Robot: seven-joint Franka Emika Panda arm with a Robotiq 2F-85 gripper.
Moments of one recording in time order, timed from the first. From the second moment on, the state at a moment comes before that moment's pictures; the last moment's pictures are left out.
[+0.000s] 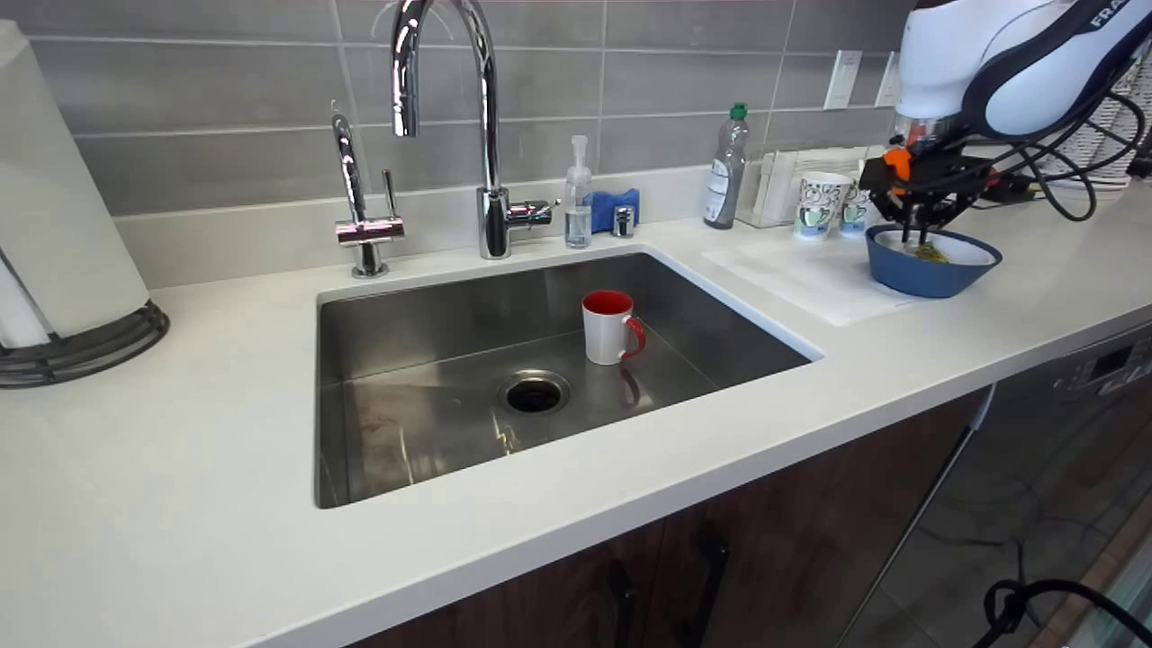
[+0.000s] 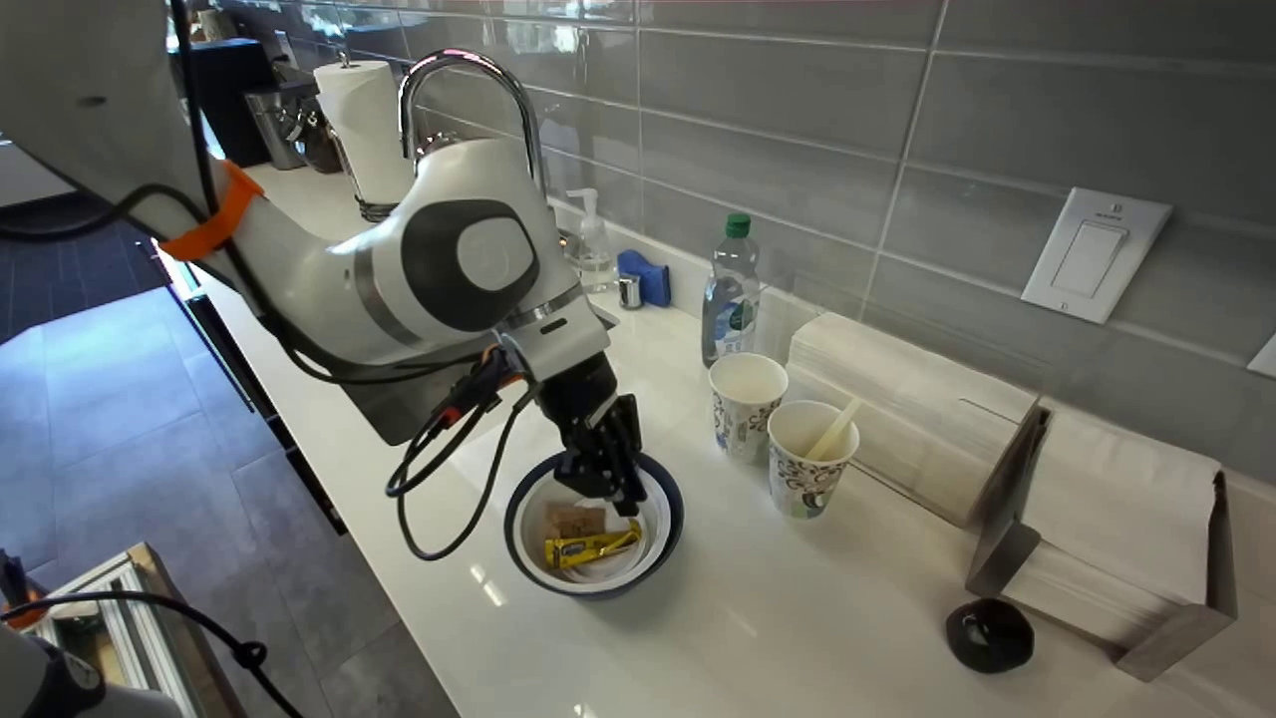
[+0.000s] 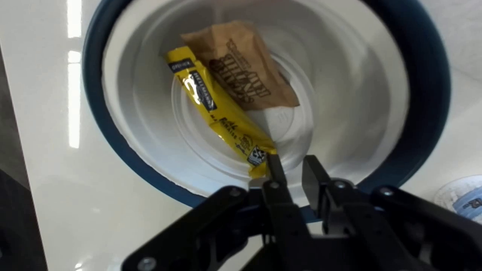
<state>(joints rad) -0.18 0.10 -0.19 -2.44 -0.86 2.57 1.58</state>
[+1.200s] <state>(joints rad) -0.18 0.03 -0.19 -2.50 -0.93 2.54 1.65</state>
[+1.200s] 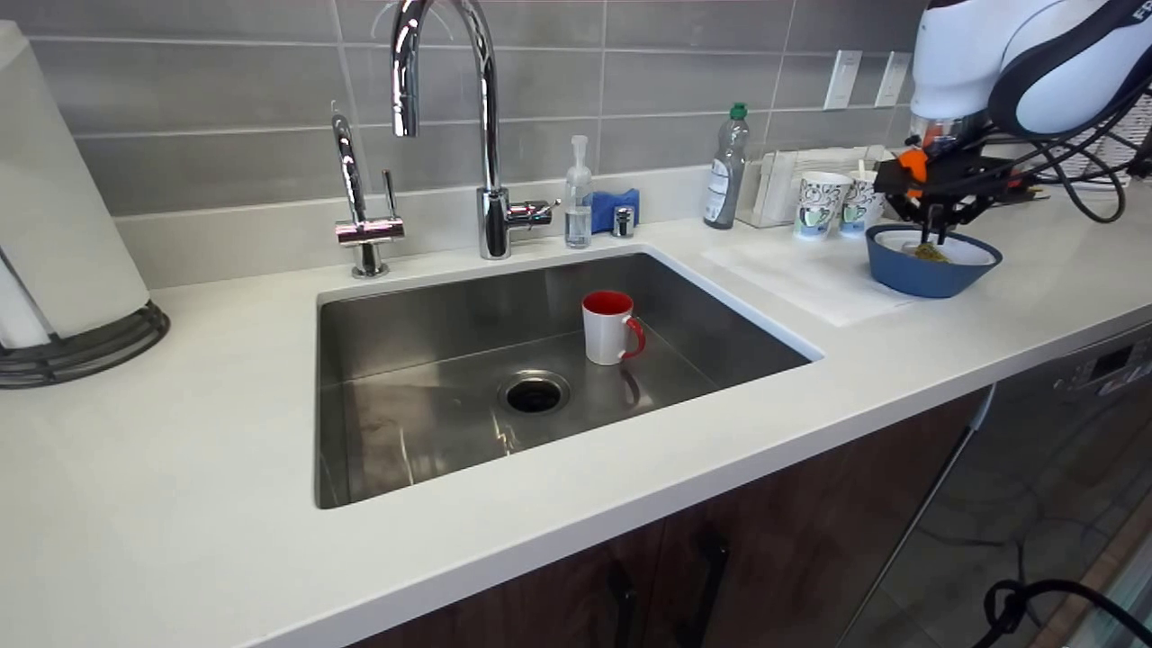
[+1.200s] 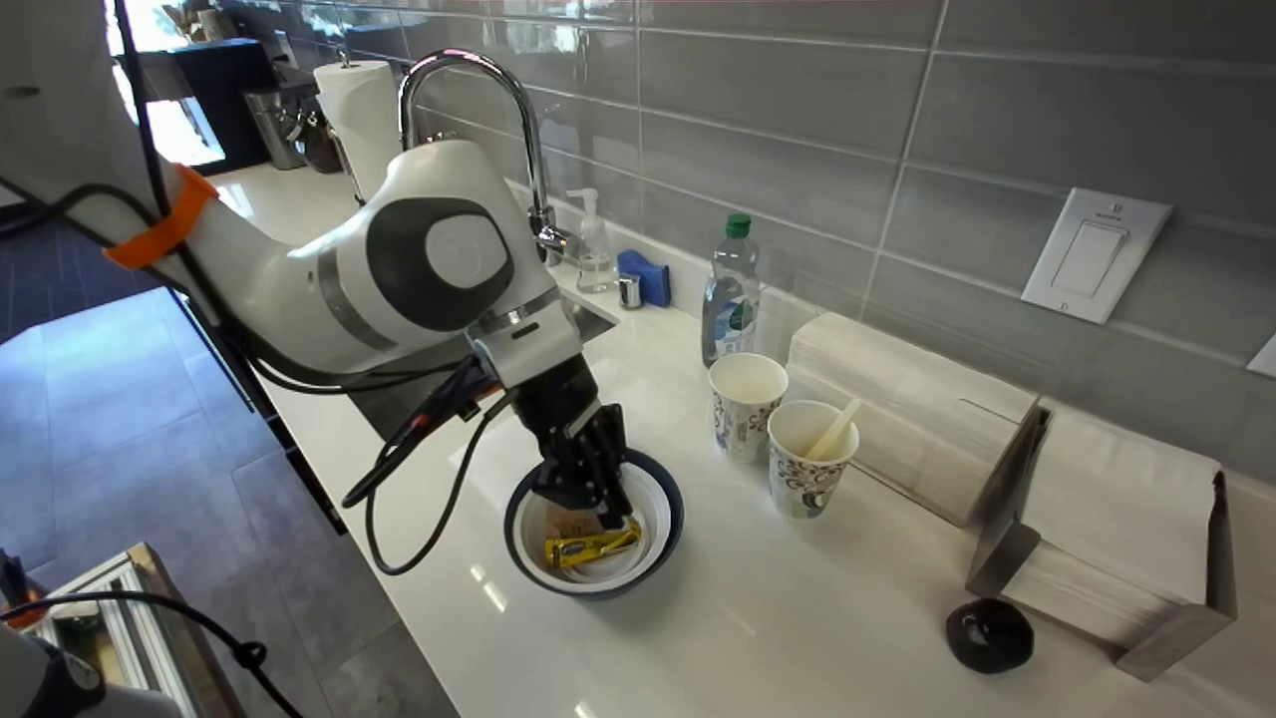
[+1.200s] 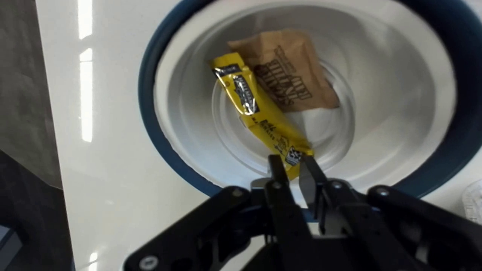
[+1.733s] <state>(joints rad) -0.18 0.06 -0.19 -2.50 -0.97 2.55 1.71</state>
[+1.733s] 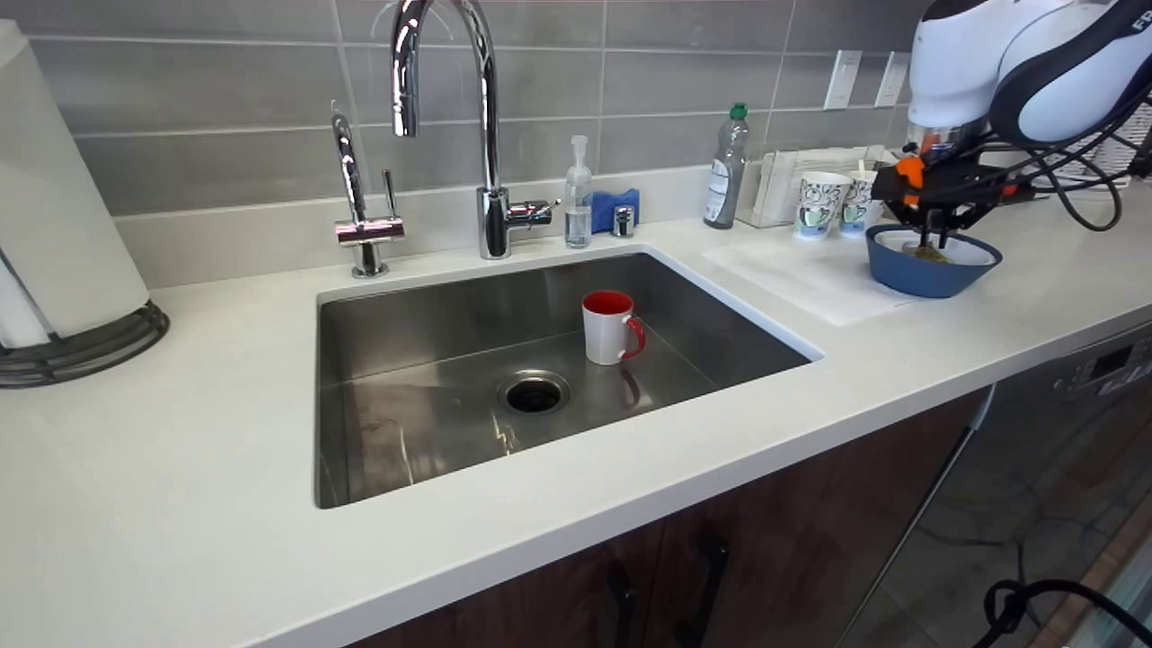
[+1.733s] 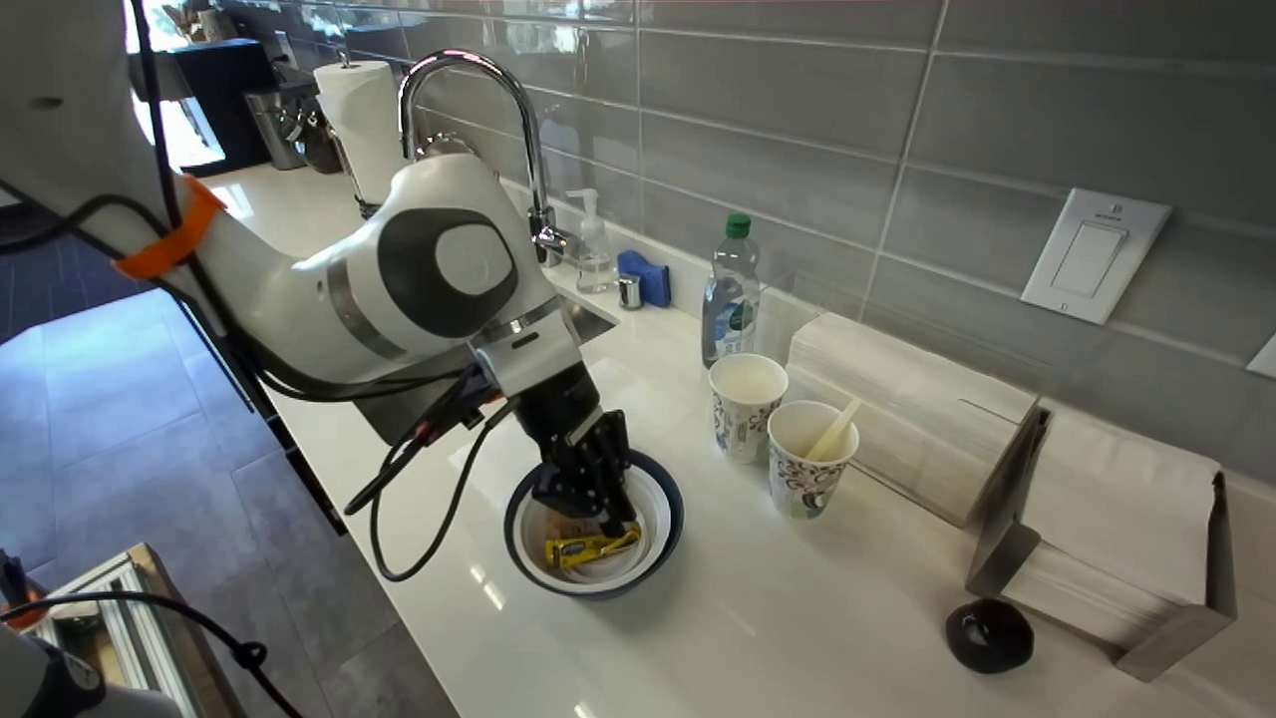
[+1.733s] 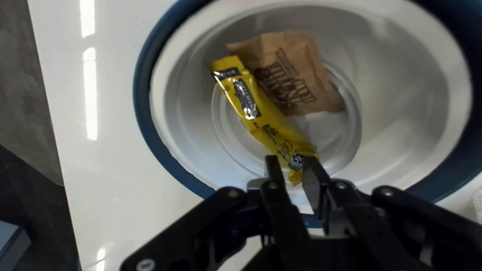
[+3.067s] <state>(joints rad) -0.18 0.10 -0.19 -2.48 -1.03 2.60 1.73</state>
